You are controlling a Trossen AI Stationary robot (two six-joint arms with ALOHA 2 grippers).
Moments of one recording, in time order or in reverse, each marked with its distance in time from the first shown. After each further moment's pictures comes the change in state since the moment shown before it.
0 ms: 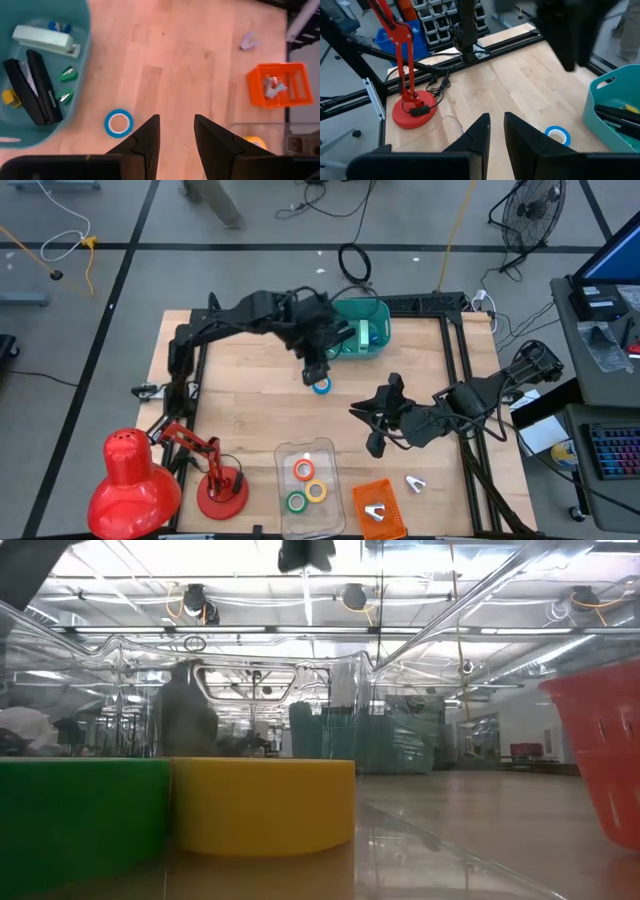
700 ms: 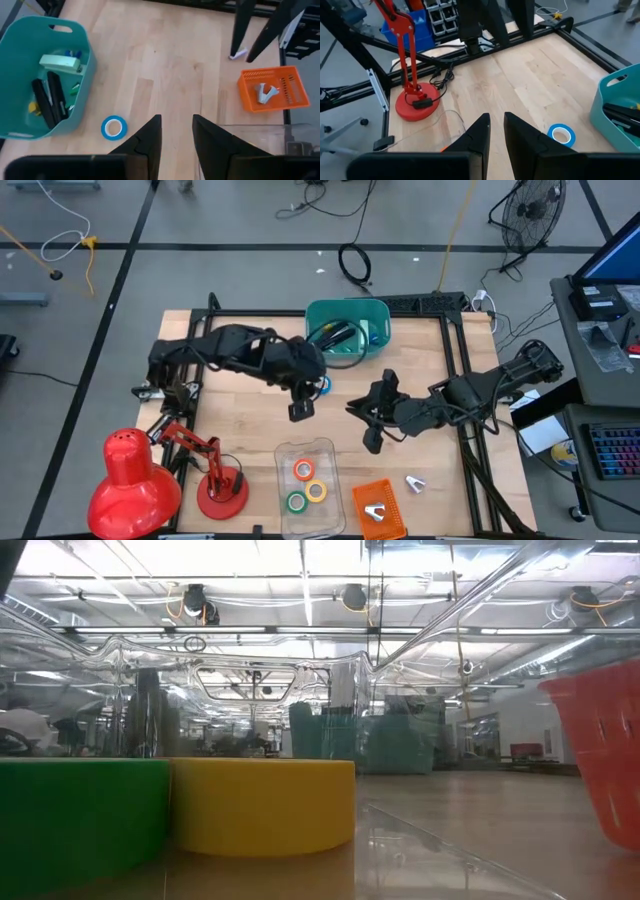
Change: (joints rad) left arm -0.292 -0.115 -0.014 0.017 -0.329 -0.156; right arm -0.058 0.000 0.000 0.007 -0.109 -0.043
